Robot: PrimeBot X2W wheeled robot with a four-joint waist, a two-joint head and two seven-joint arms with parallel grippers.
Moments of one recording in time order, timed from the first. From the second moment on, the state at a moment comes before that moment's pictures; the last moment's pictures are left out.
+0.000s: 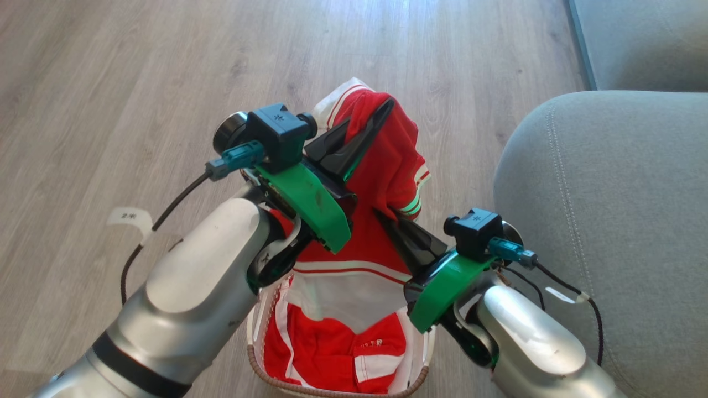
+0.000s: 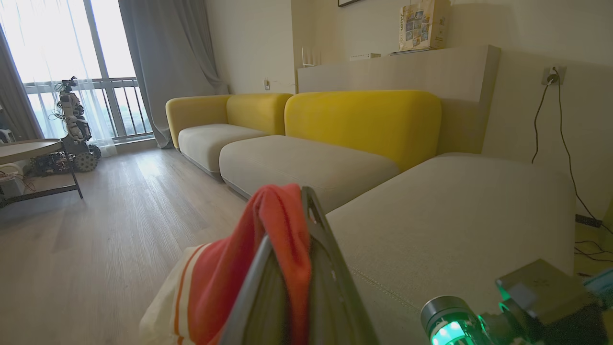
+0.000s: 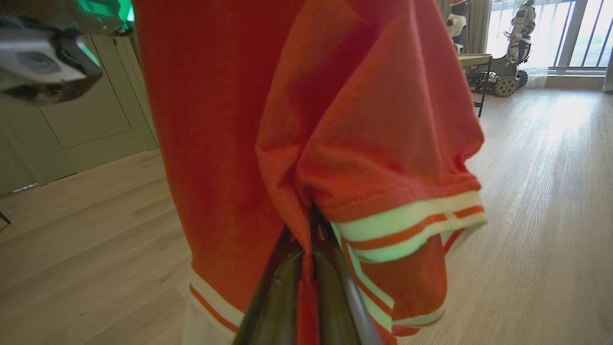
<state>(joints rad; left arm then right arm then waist) -0.71 0.21 -0.79 0.23 -0.60 -0.11 -0.09 -0.44 -0.09 0.65 0.48 0.47 0.13 -0.26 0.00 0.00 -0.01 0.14</state>
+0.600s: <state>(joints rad) -0.63 0.26 -0.80 0.24 -0.62 -0.09 -0.10 -0.31 -0.16 0.40 0.25 0.41 0.13 -0.26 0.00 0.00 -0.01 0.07</state>
